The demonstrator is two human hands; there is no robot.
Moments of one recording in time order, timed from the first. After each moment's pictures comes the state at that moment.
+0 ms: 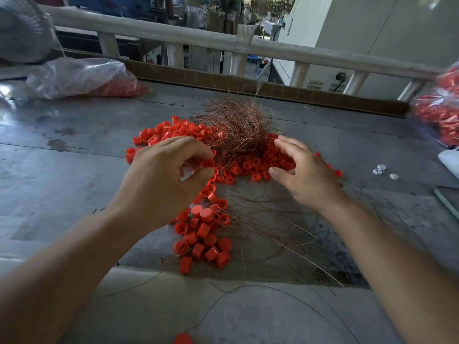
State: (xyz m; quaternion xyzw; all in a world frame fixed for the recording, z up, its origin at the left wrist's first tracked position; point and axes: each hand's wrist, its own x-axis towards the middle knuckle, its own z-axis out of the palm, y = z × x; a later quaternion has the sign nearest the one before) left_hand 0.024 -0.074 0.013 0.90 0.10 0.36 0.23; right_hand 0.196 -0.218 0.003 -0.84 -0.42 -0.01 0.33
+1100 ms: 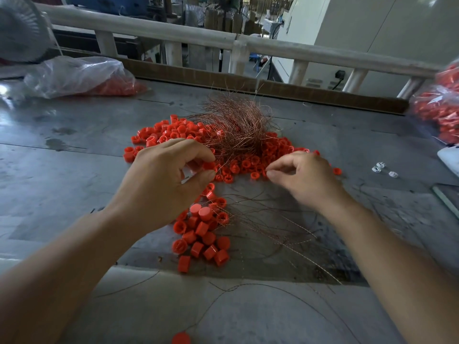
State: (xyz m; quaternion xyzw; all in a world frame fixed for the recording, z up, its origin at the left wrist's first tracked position) left_hand 0.024 -0.073 0.010 0.91 0.08 0.35 0.22; right_hand 0.195 -0.220 0.002 -0.87 -0.40 -0.03 0.30
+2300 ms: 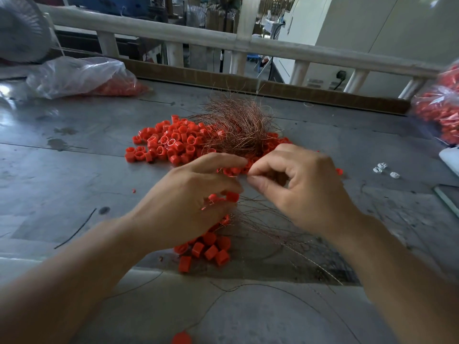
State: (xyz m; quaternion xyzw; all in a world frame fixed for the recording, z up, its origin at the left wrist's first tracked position) left_hand 0.028 -0.085 -0.001 0.93 -0.05 0.28 0.22; right_hand 0.143 -0.227 0.027 -0.74 -0.56 -0.13 0.34
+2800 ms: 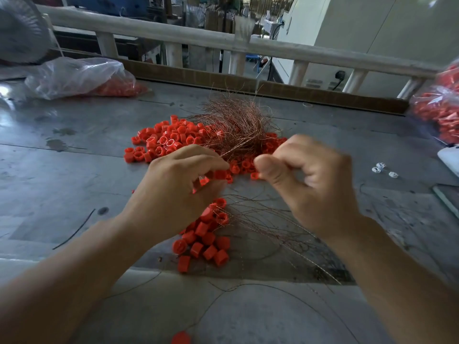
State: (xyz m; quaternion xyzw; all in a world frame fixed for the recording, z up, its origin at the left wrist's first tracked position) left_hand 0.029 -0.082 0.004 0.91 0.02 0.35 0.21; right_hand 0.140 -0.228 0.029 -0.67 -0.57 -0.18 0.44
